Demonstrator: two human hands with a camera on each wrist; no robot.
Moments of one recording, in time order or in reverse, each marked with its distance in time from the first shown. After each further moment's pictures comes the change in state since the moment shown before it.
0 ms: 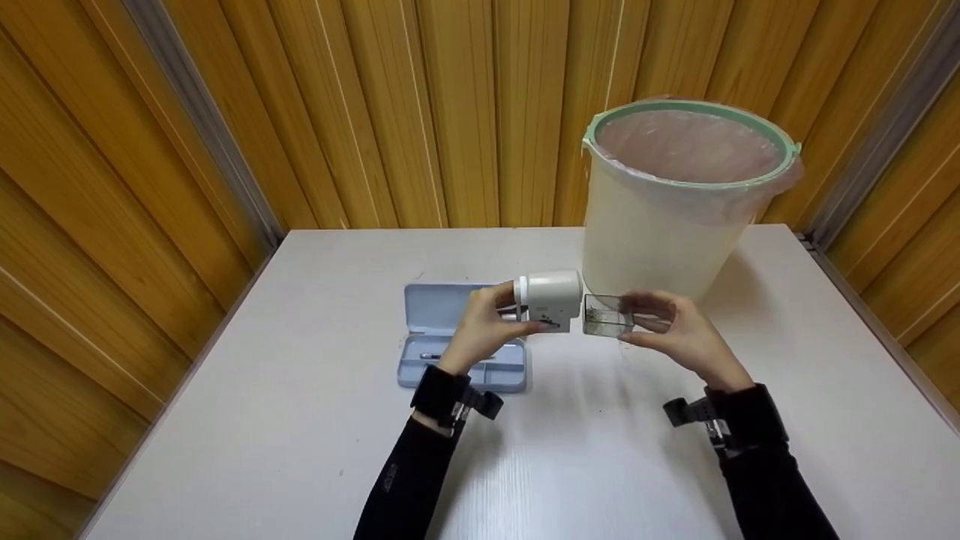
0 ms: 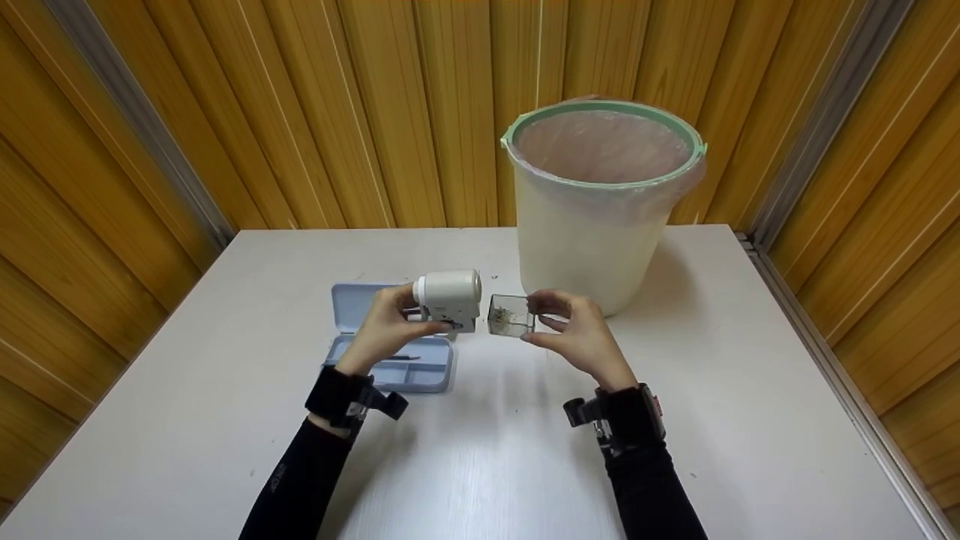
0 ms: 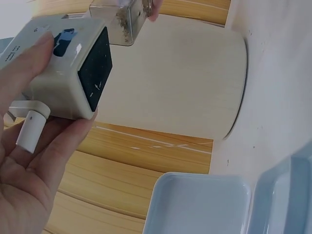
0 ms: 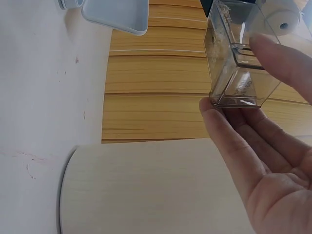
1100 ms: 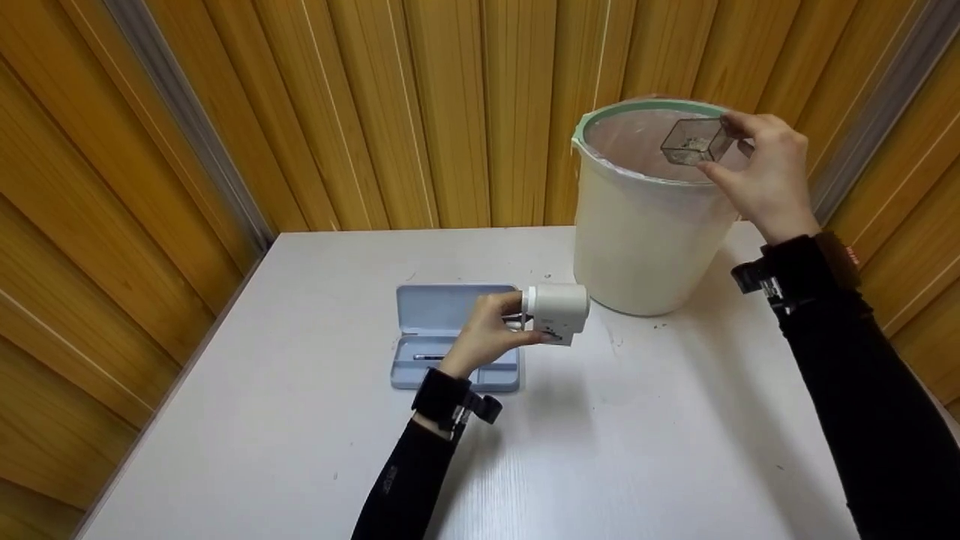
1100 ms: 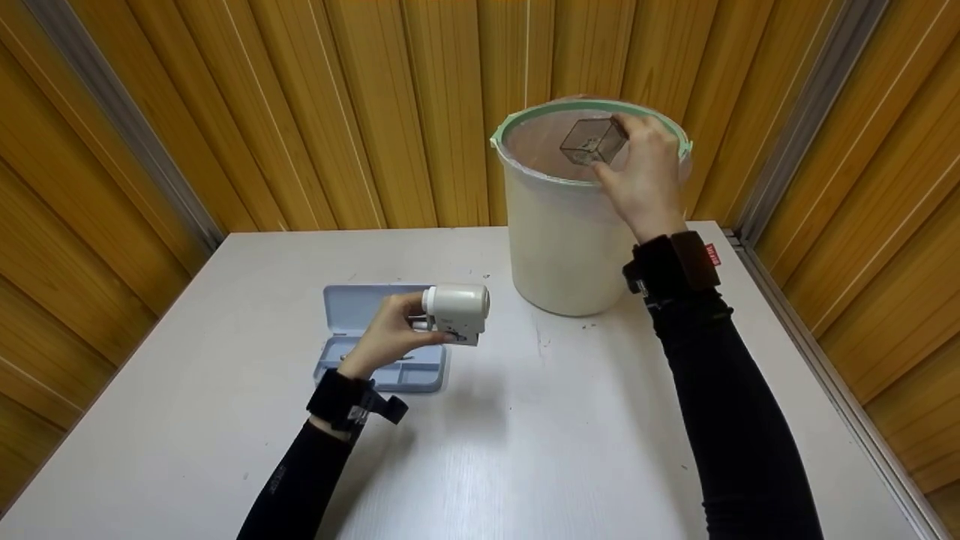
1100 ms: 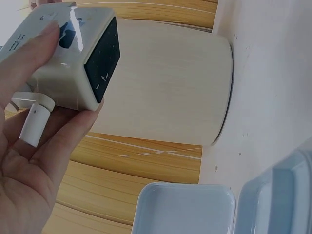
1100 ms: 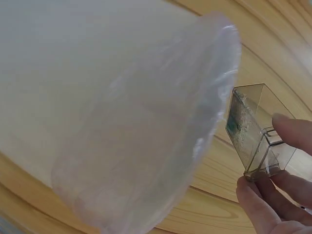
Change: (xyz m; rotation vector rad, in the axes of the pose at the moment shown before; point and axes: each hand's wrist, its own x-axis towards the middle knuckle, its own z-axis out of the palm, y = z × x) left_hand -0.001 -0.005 0.008 0.031 -0.095 0.039; right_hand 0.071 -0.118 -0.104 -0.570 0.565 -0.140
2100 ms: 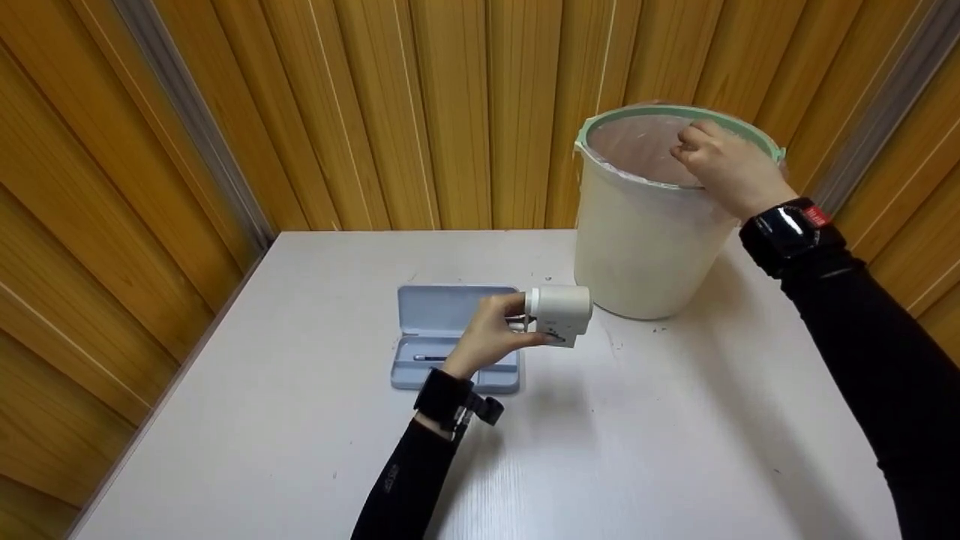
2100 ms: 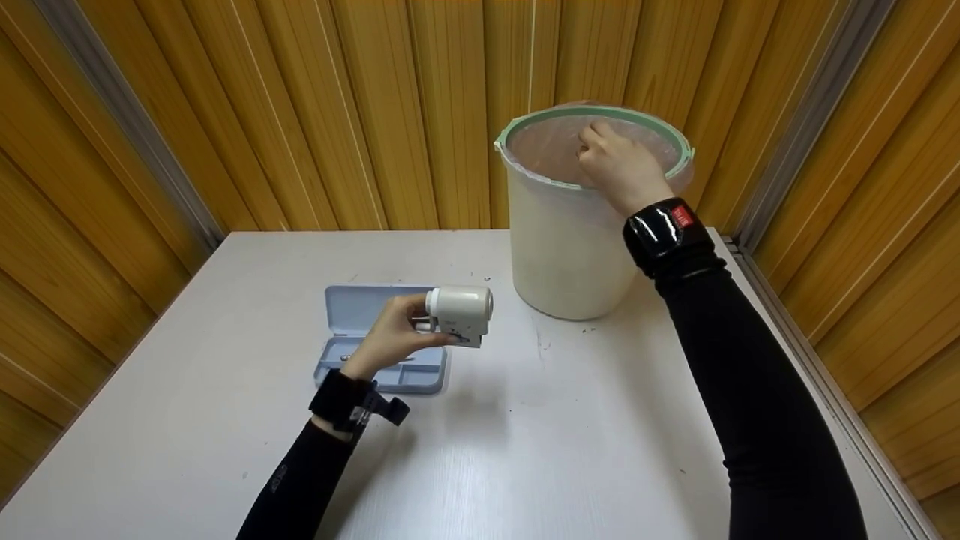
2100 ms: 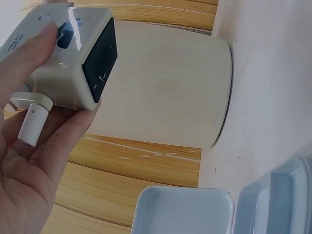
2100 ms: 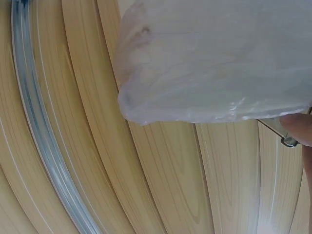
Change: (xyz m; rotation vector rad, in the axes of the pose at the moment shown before) left_hand 0.006 0.001 0.008 0.002 0.006 -0.004; right_hand 0.038 0.021 0.014 -0.604 -0.263 -0.736
